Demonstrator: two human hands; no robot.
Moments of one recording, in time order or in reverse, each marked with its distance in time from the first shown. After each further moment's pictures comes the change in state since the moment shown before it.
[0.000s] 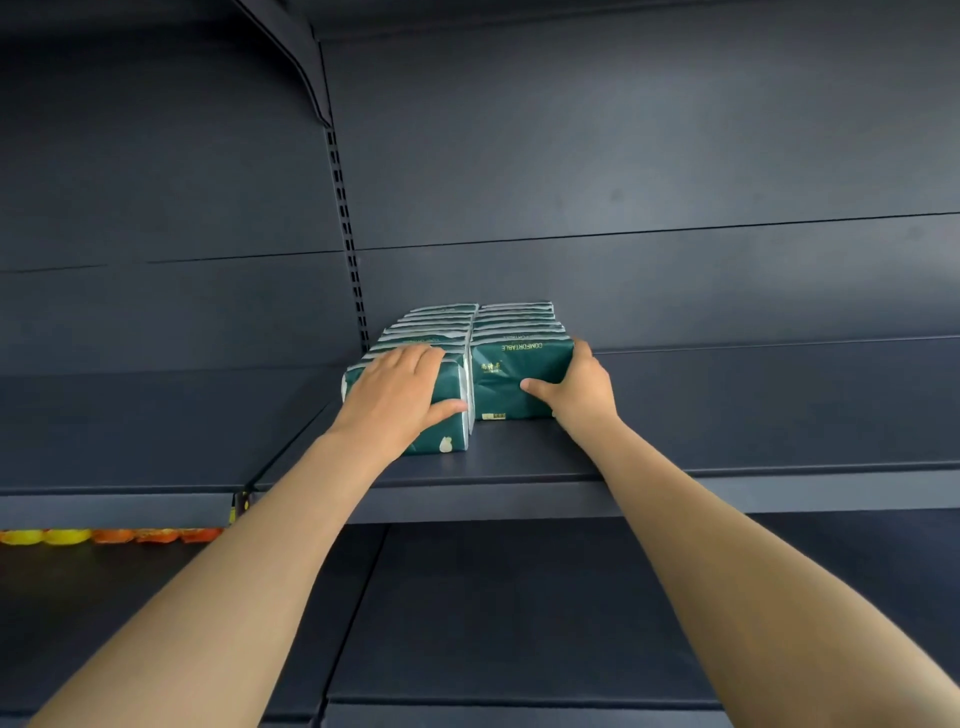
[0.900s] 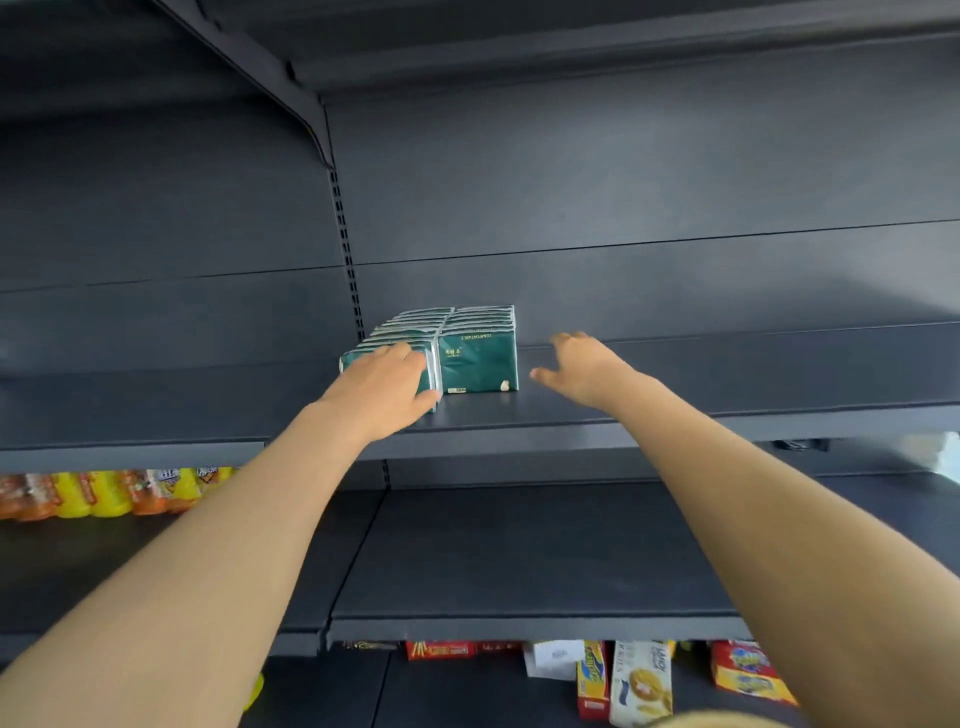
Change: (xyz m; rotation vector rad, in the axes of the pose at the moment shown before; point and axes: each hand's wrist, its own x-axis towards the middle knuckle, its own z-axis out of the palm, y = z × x) left_hand -0.070 0.058 -0.096 -0.024 -0.194 -0.055; right_hand -0.084 -0.035 -0.125 -0.672 -0.308 -0.239
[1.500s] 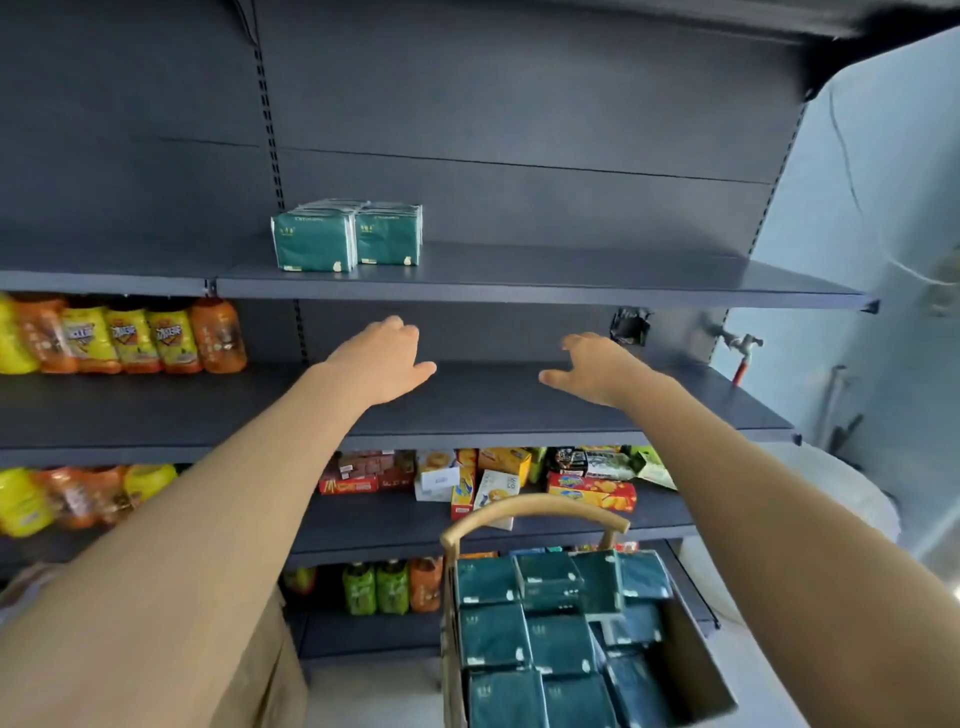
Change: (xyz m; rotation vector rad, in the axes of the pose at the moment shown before) left_hand -0.195 0.144 -0.015 -0.256 -0.125 0.061; right_hand -0.294 0.061 -0.030 -0.200 -0.160 0.169
